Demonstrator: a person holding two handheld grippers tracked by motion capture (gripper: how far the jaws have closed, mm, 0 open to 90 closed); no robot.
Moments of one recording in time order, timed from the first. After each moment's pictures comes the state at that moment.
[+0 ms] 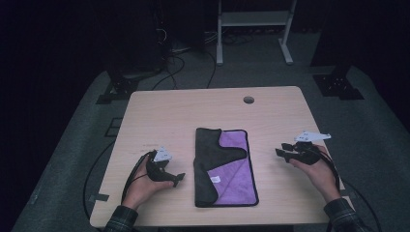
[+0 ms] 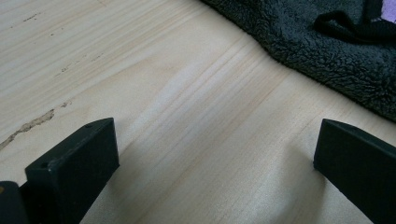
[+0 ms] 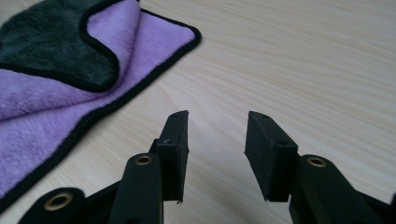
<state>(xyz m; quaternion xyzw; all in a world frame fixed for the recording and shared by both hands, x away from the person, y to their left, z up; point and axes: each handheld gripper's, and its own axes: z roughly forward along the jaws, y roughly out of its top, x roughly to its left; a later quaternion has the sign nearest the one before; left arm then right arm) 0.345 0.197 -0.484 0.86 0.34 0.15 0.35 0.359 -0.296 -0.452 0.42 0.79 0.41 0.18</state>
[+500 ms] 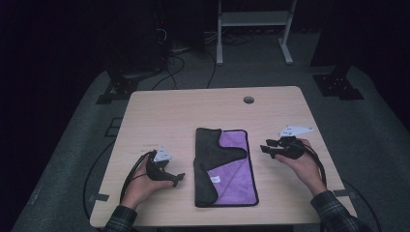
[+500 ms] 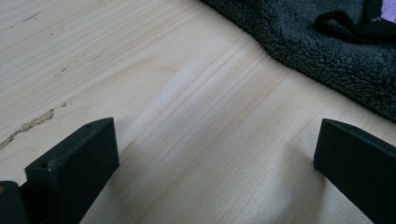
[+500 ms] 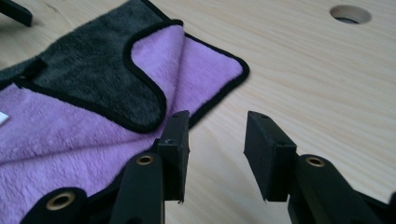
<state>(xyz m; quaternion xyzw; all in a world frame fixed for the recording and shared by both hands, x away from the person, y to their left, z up) 0.345 0.197 -0.483 0.86 0.34 0.15 0.35 0.374 -0.253 -0.439 0.38 0.81 0.43 0.15</state>
